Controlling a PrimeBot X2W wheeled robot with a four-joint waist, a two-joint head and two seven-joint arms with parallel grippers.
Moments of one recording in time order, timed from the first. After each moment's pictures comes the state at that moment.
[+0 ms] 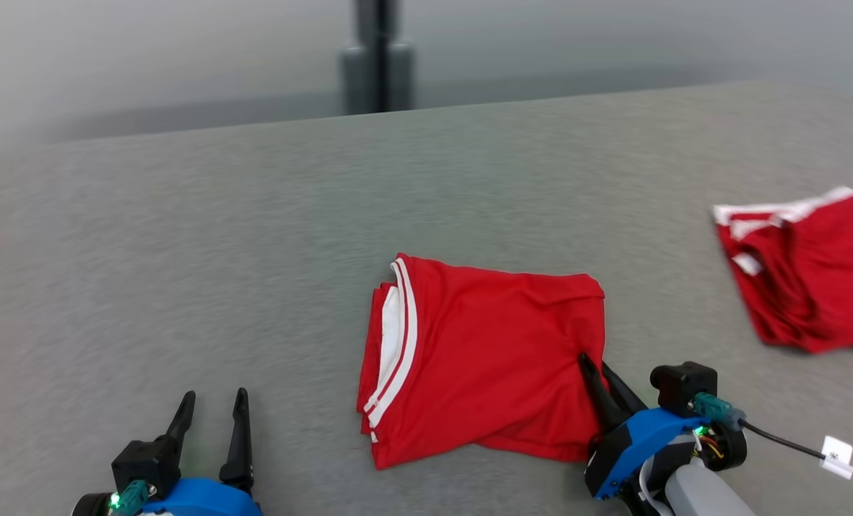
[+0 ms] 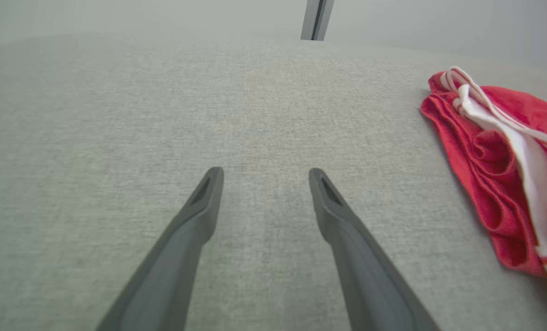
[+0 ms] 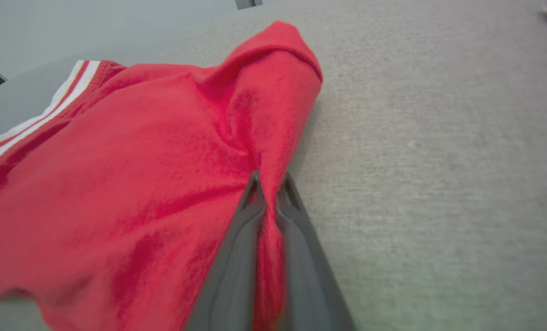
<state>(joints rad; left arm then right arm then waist) -0.08 0.09 -0.03 0.50 -0.17 -0.13 -0.26 -0.37 -0.05 0.24 0.80 0.33 0.13 -0.26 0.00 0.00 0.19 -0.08</state>
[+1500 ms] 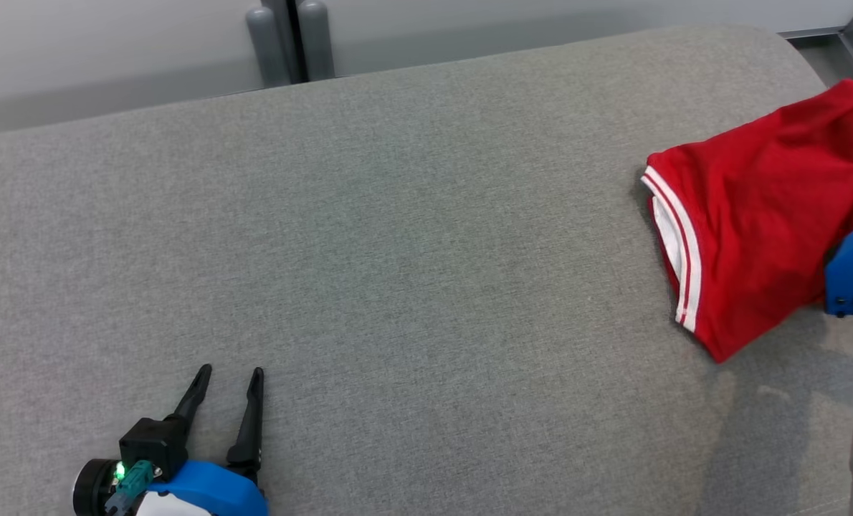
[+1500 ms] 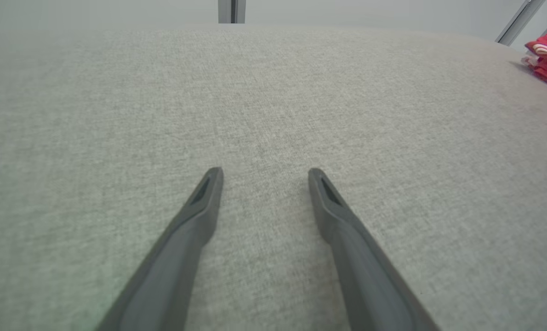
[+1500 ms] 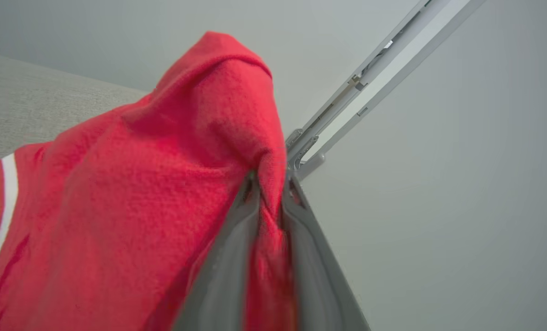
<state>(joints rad) -0.11 0.17 -0.16 0.47 -0.23 -0.13 -0.27 -0.63 -0.11 -0.51 0.50 -0.63 0.13 -0.05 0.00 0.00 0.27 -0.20</state>
